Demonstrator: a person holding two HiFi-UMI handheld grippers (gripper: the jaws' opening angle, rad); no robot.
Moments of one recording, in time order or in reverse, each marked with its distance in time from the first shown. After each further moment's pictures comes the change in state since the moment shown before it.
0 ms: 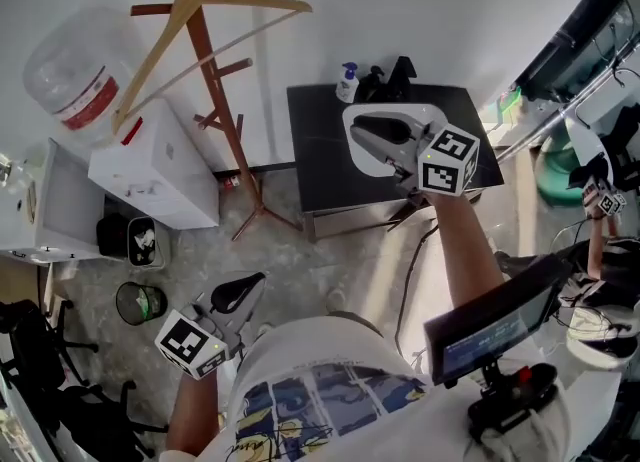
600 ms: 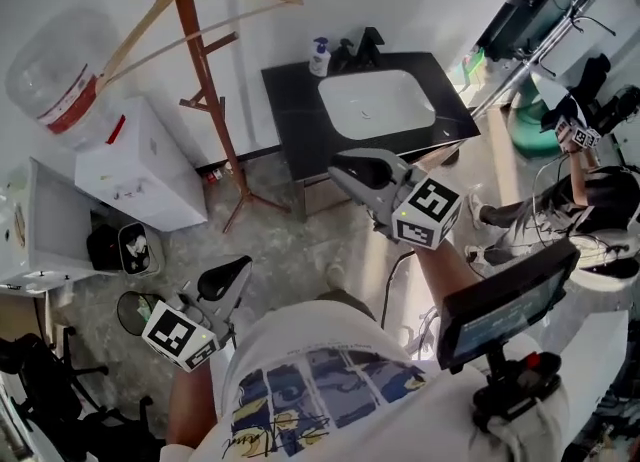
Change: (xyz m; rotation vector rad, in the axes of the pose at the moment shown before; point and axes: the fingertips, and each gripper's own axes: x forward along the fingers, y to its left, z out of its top) left arm -0.065 -0.007 0.000 0.051 -0.031 -0.114; right arm -0.015 0.162 -0.034 -0.066 0.002 -0.207
